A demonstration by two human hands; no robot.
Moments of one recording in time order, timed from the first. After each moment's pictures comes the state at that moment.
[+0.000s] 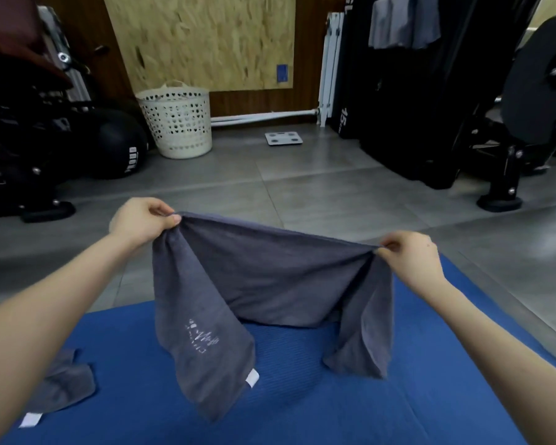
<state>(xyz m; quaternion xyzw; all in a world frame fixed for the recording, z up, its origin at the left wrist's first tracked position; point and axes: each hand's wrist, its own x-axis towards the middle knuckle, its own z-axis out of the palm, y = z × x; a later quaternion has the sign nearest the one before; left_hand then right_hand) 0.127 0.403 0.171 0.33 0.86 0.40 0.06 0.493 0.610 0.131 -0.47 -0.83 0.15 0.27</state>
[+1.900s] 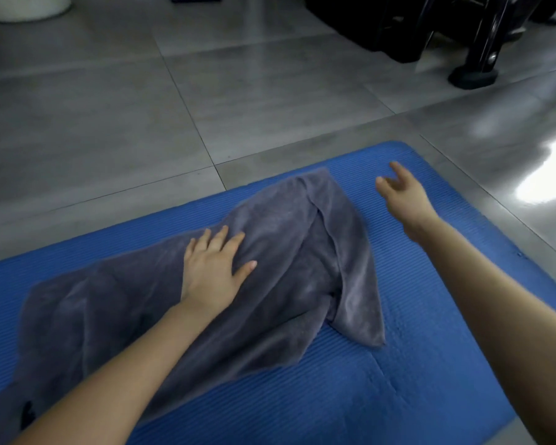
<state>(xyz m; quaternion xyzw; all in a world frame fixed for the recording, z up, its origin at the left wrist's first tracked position) 0.301 0.577 -0.135 0.58 0.80 0.09 0.08 0.543 0.791 -0.086 -0.60 -0.63 0.41 0.27</state>
